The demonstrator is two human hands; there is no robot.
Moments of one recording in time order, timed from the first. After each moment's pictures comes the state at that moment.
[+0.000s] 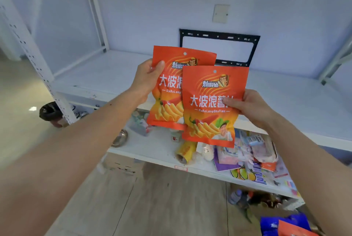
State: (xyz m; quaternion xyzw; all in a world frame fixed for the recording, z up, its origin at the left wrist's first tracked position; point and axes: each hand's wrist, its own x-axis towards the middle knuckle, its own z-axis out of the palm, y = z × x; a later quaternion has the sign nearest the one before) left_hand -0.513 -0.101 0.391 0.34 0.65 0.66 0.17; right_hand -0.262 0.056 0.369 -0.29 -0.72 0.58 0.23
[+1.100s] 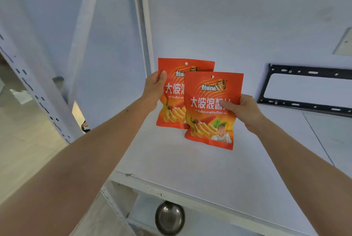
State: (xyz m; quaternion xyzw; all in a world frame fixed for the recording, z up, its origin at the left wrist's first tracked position) left_hand -1.032 -0.005 0.375 0.30 0.71 0.62 0.14; right_hand -0.801 0.135 0.357 -0.29 -0.70 0.60 0.28
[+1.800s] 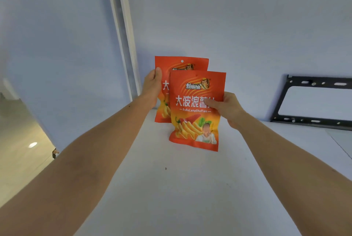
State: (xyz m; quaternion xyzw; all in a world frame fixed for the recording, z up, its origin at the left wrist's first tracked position) left_hand -1.178 0.142 0.351 0.30 0.66 0.67 0.18; right_hand -0.960 0.228 0.336 -0.33 -0.68 0.59 0.30
